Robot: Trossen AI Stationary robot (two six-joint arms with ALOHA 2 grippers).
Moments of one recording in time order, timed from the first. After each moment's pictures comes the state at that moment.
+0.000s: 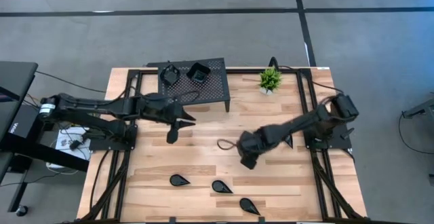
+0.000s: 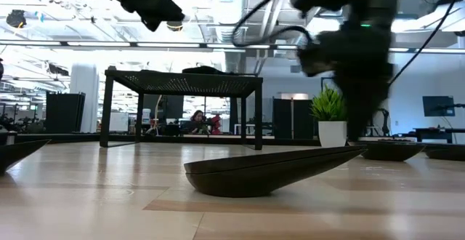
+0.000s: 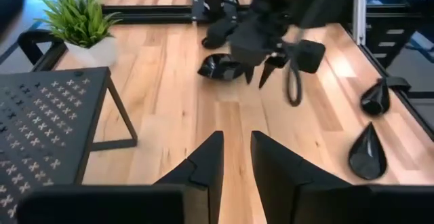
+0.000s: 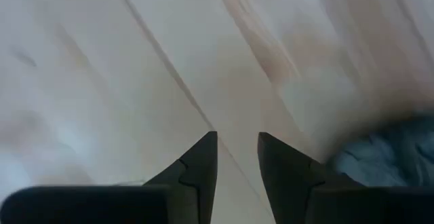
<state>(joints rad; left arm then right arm) 0.01 1.03 0.74 -0.15 0.05 0.07 0.28 1.69 1.03 -0.73 0.07 0.84</state>
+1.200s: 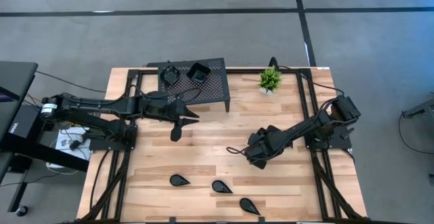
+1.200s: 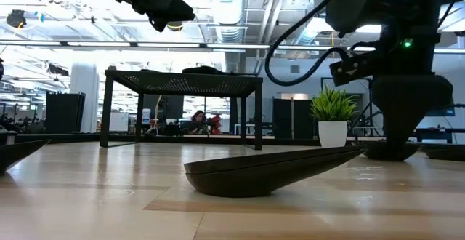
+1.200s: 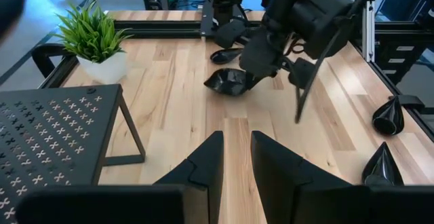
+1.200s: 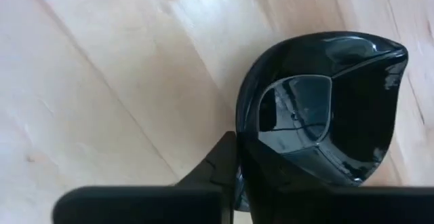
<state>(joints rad) 0.03 1.07 0.74 -0.06 0.05 0.07 0.36 1.69 0.96 -0.86 0.23 0.85</state>
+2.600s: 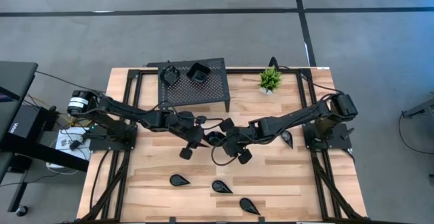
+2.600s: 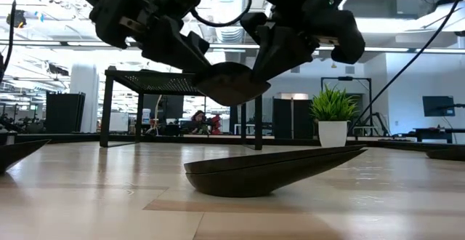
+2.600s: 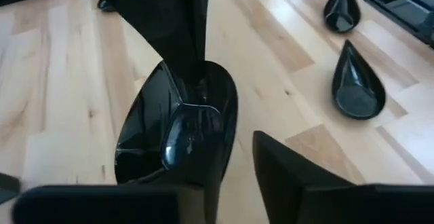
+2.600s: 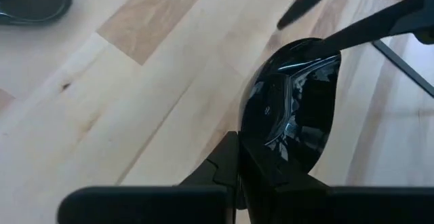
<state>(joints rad) -0.08 1.49 0.74 0.14 0.21 0.31 0.20 1.69 1.14 -0.33 0.13 -0.53</state>
